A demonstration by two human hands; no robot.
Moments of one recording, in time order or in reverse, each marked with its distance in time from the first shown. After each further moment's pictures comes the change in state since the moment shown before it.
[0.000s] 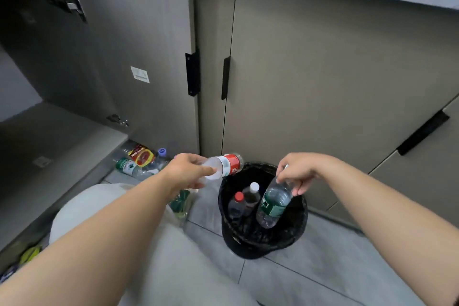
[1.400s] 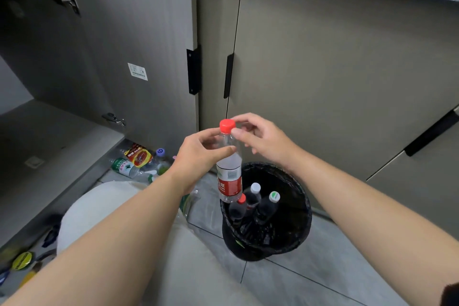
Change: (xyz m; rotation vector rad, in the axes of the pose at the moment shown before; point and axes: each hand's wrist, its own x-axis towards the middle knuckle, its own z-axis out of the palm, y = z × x) left_hand -0.021 0.041 0.016 -0.140 0.067 0.473; right_hand -0.018 -0.084 0.018 0.460 0.442 -0.831
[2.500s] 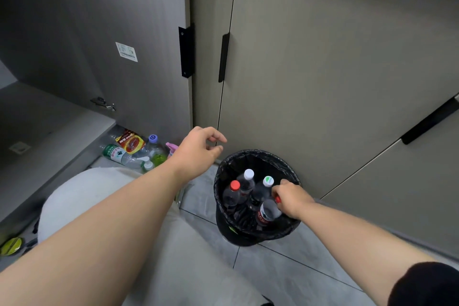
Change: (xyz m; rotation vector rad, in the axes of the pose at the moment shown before) left_hand 0.005 -0.026 0.008 0.476 -0.092 0.027; right_hand -0.097 0.188 0.009 -1.002 -0.370 0.516
